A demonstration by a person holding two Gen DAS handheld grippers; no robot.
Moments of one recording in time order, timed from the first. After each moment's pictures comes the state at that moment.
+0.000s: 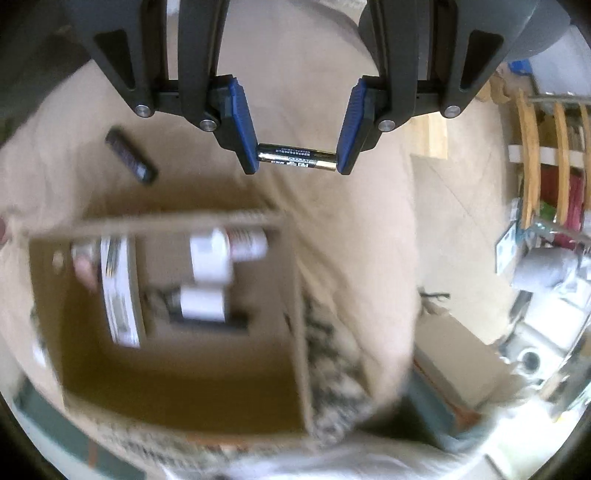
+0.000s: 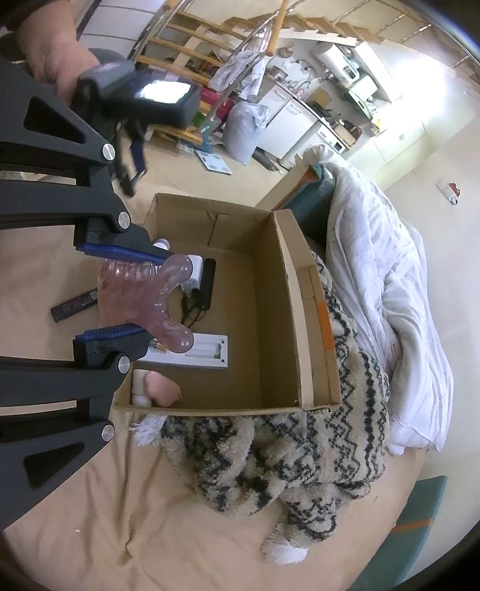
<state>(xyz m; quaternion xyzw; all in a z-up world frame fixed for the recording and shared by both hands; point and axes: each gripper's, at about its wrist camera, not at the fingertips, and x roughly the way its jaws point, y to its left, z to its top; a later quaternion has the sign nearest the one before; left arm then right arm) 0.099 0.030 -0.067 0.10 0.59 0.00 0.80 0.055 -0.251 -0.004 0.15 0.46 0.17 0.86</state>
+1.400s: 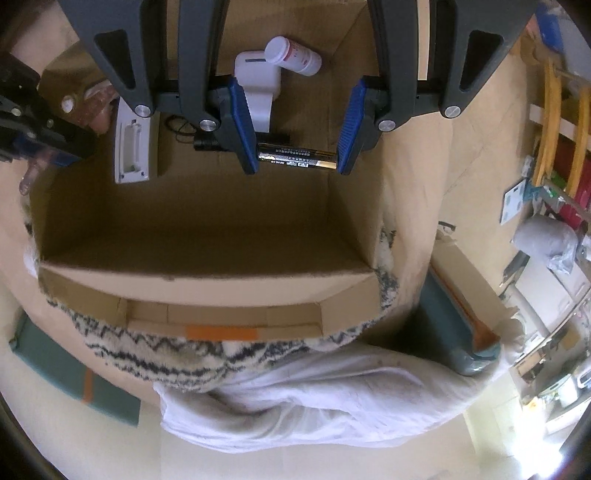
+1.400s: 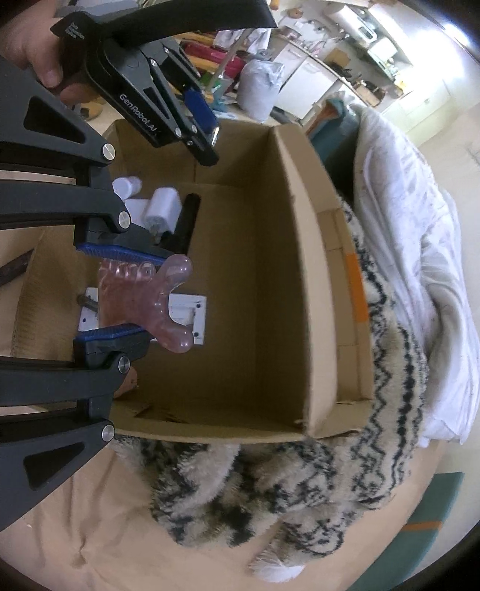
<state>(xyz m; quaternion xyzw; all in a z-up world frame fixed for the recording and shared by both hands) 0.189 -0.070 -0.075 0.07 0.47 0.00 0.88 0.154 -0.230 -0.075 0.11 0.53 0.11 0.84</state>
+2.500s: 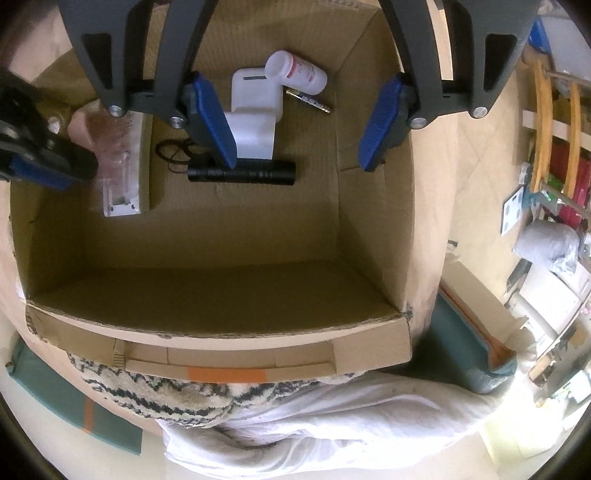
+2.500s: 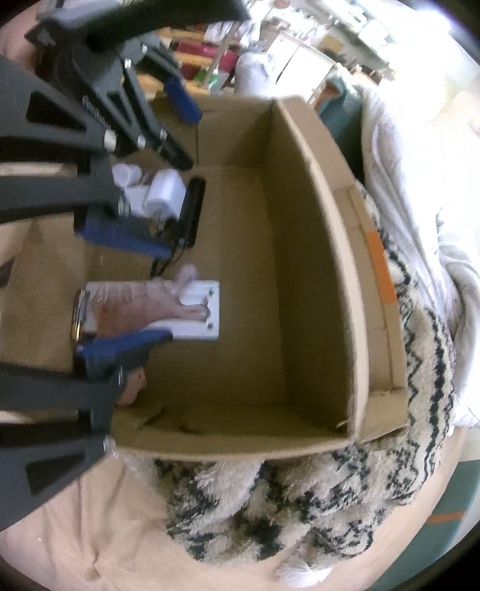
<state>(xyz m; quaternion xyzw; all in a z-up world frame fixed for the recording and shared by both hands) 0.190 -0.076 -0.101 0.09 0.52 0.00 0.85 0.166 -0.233 -0.086 0.14 0.54 0.11 0.82</state>
